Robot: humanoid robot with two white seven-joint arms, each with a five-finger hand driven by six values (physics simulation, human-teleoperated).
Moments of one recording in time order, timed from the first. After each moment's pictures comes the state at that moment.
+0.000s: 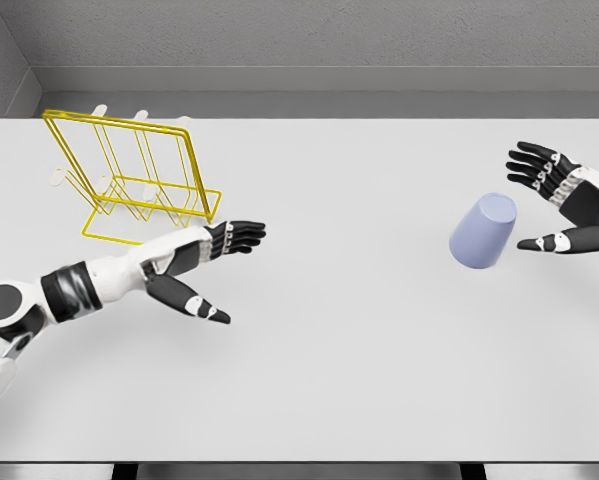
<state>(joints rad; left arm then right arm) -0.27 0.66 -0.51 -1.64 0.57 -0.02 -0.61 -0.36 -0.97 0.63 -1.26 -1.06 -0.50 0.61</state>
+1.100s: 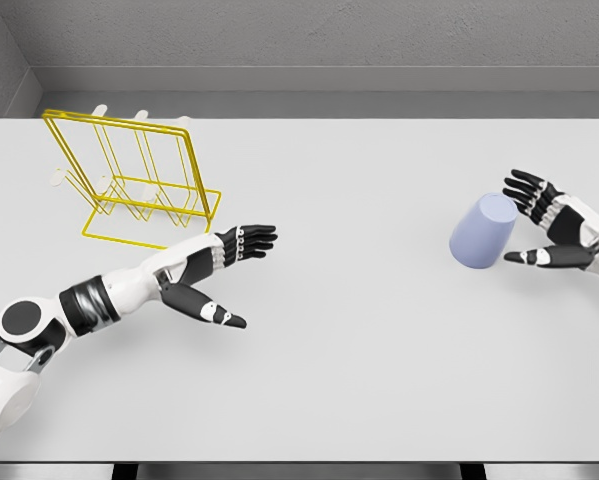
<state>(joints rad) -0.22 0.58 -0.48 -1.62 0.57 -0.05 -0.61 -0.37 -0.81 0.65 -0.99 -1.02 -0.49 0.61</state>
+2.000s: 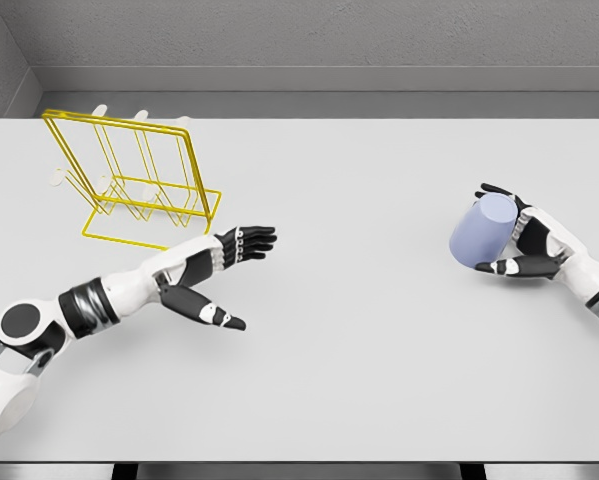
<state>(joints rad) -0.21 0.58 -0.47 -1.63 0.57 -0.06 -0.61 -0.38 -0.72 0.66 -0.94 -0.97 -0.49 0.61</state>
